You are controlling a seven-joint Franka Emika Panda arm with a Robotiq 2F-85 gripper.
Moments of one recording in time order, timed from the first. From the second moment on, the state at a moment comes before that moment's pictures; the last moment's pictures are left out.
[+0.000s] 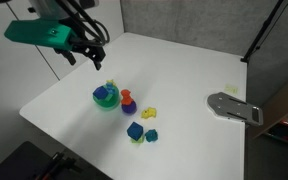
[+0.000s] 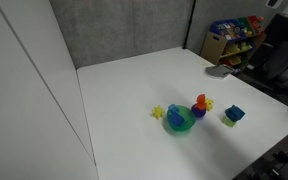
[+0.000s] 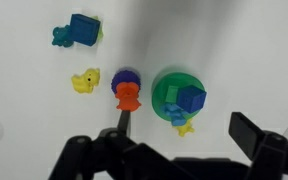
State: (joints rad) arm 0.05 -0.32 0.00 -2.49 0.09 2.25 -0.19
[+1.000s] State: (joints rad) arm 0.11 0.03 0.12 -2.47 -0.01 2.54 0.05
